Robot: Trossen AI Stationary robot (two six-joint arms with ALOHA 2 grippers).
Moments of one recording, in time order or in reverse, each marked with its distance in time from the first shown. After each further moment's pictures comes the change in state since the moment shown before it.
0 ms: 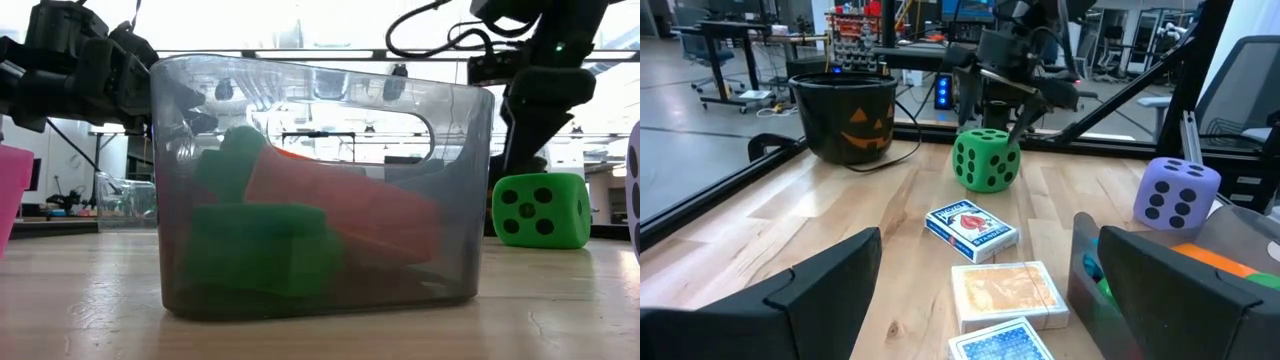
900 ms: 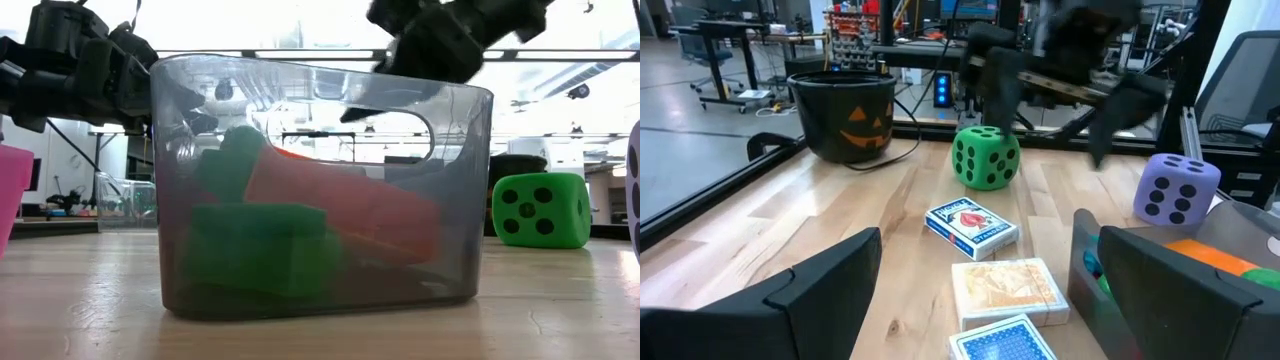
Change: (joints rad) left arm 0.000 0.000 0.000 -0.006 0.003 0.007; right arm 0.007 0.283 0.065 0.925 -0.116 -0.630
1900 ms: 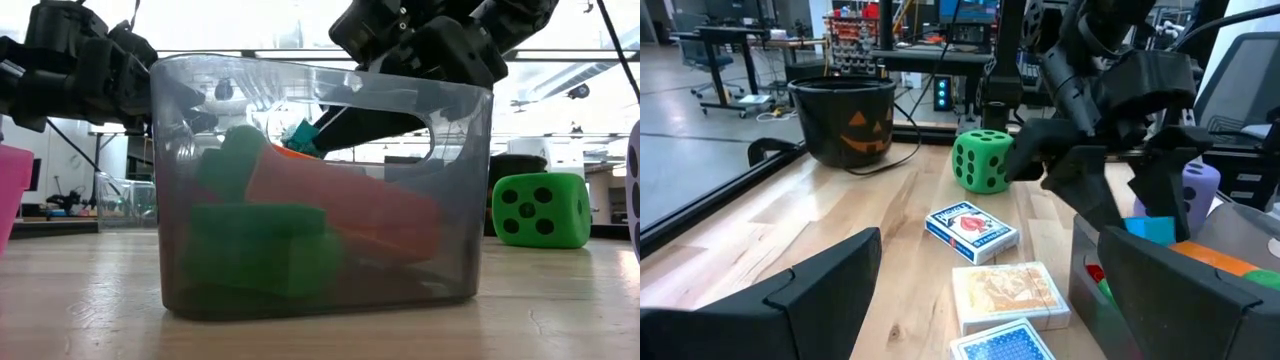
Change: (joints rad) left arm 0.000 0.000 0.000 0.009 0.000 0.008; right arm 0.000 0.269 0.072 0.239 -0.381 -0.085
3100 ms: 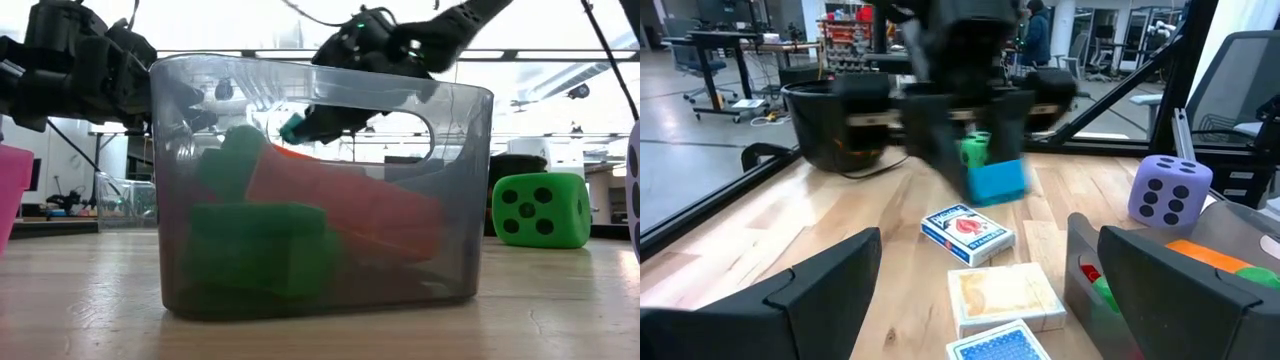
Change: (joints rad) left arm 0.000 -0.002 0.000 0.005 0.015 0.011; right arm -0.362 0.012 0.159 -0.144 -0.384 -0.139
